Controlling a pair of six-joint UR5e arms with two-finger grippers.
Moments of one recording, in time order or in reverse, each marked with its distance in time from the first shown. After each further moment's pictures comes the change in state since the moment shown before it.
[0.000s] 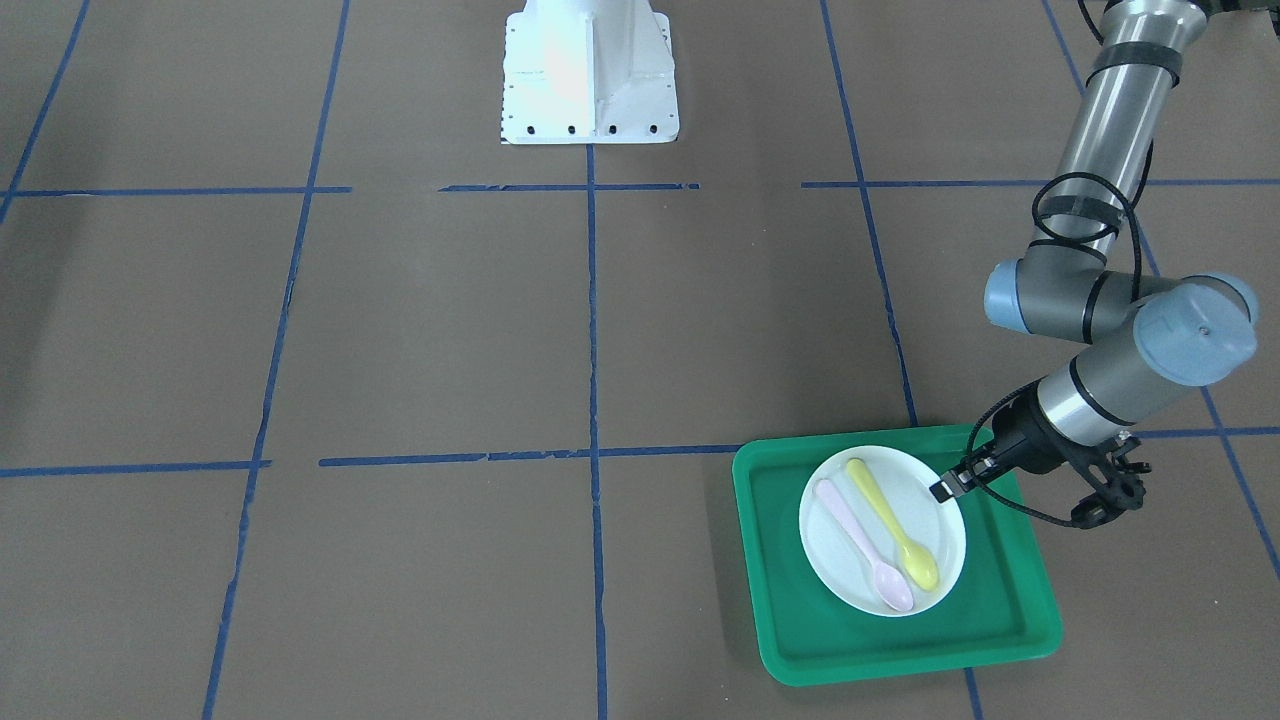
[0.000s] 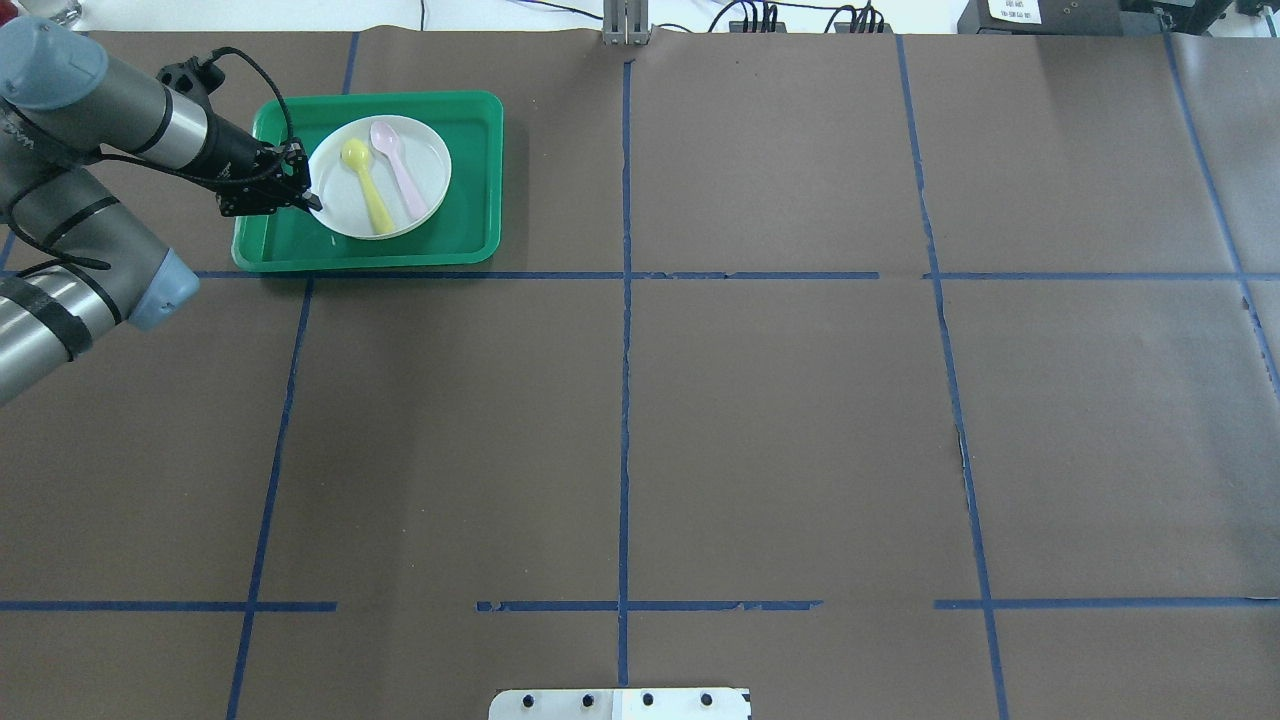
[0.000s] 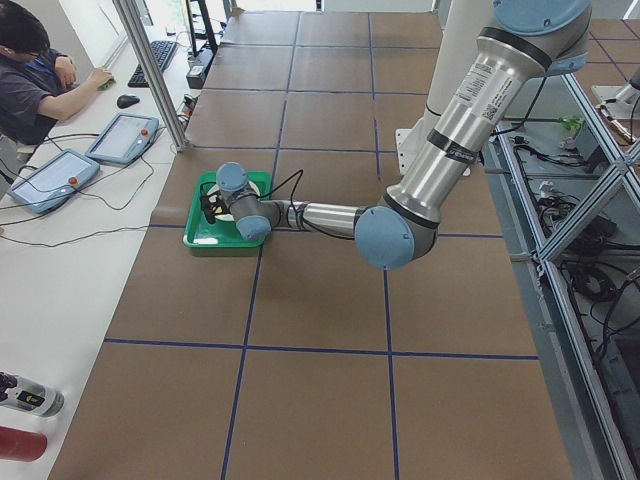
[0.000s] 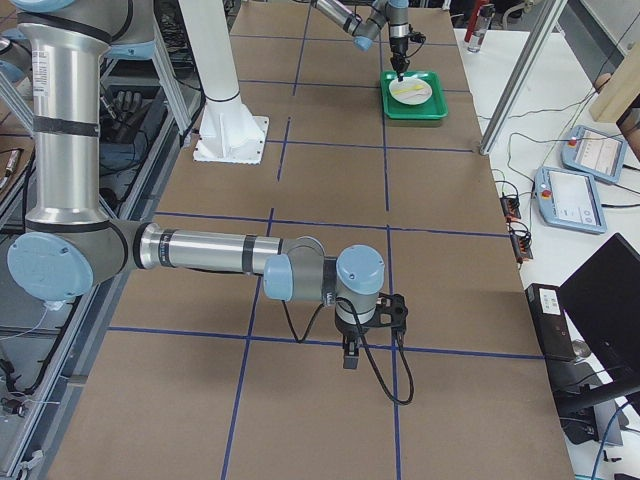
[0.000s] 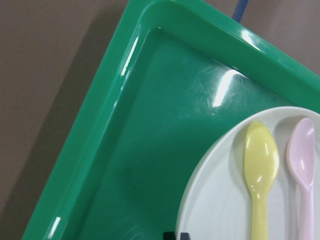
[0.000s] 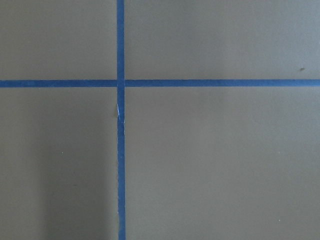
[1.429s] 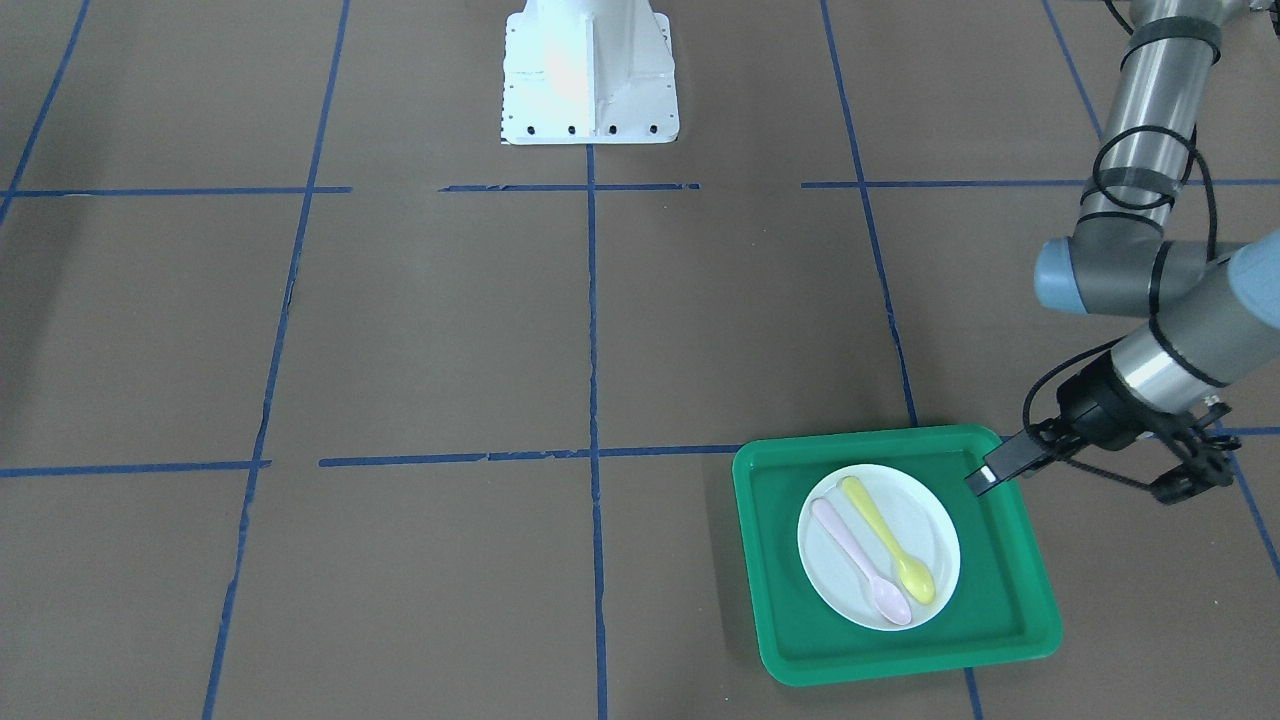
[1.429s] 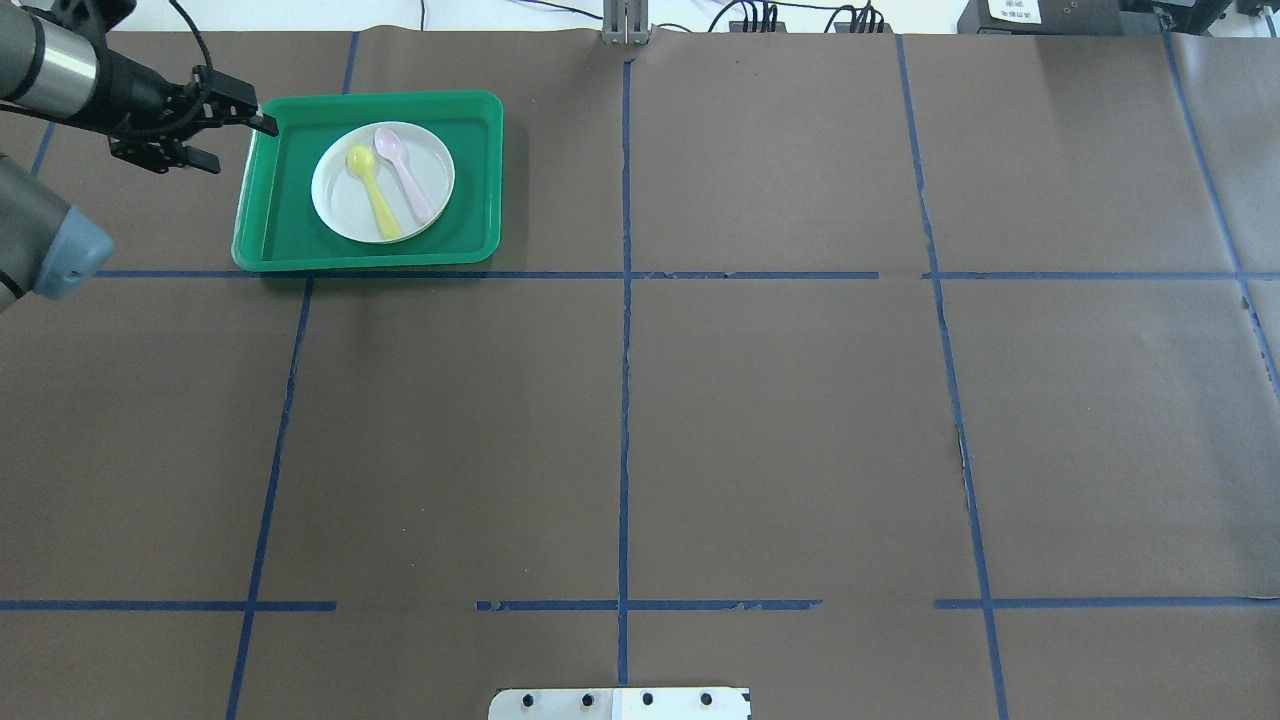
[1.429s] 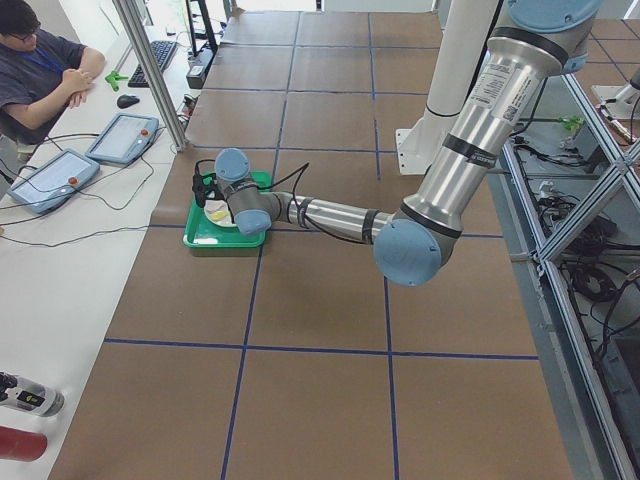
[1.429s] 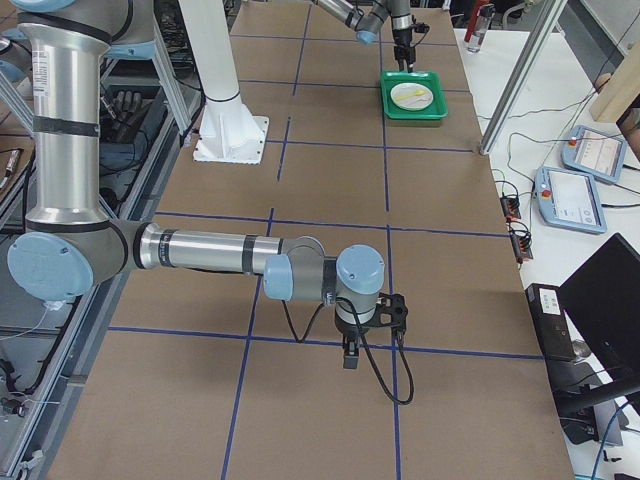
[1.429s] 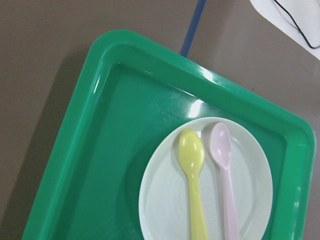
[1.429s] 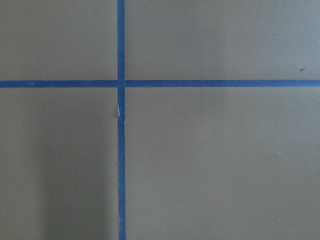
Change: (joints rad) left arm -0.137 0.147 -0.304 0.038 -0.068 0.243; right arm 0.000 0.000 0.001 0.000 0.000 0.000
